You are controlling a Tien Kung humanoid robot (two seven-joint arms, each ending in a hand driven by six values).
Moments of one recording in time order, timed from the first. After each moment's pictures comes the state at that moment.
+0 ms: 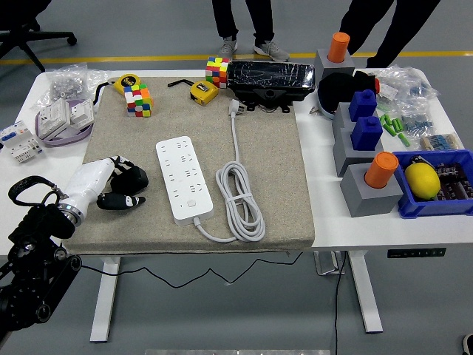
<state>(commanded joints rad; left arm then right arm) -0.25 0.18 -1.27 -1.04 2.24 0.15 -0.01 0.11 -0.03 2.07 0.18 -1.33 -0.13 -0.19</state>
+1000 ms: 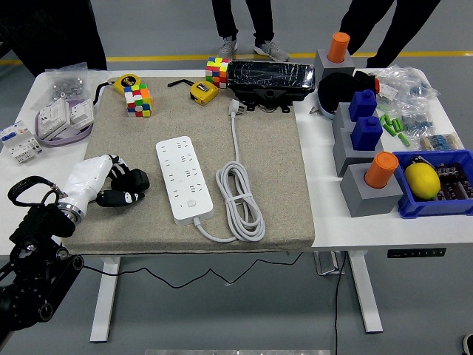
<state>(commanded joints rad) -0.26 0.17 -1.27 -1.03 2.26 0.19 0.00 0.11 -0.03 2.06 0.18 -1.32 -0.13 -0.18</state>
